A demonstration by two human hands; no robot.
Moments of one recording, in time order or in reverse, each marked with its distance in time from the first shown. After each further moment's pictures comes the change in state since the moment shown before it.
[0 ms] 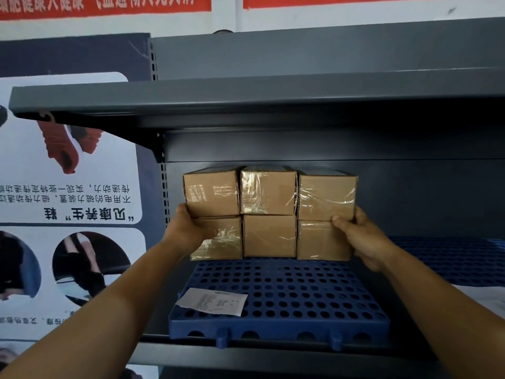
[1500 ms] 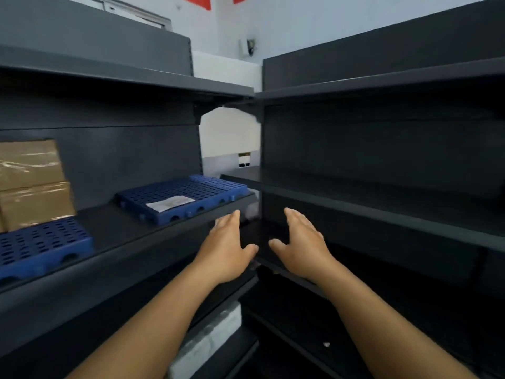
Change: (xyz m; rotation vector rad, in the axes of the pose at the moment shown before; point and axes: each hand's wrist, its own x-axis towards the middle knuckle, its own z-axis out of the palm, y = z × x) left_hand -0.394 0.196 0.194 0.130 -0.910 0.741; right_hand -0.409 0.012 -0.199 -0.971 0.677 0.299
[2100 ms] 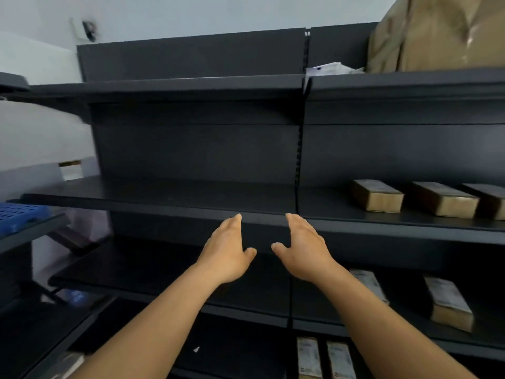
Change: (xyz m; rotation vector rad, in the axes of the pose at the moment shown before) left_hand 0.001 0.256 0.165 -0.104 -0.295 0.422; right_hand -0.113 0.219 -0.182 -0.182 0.249 0.457
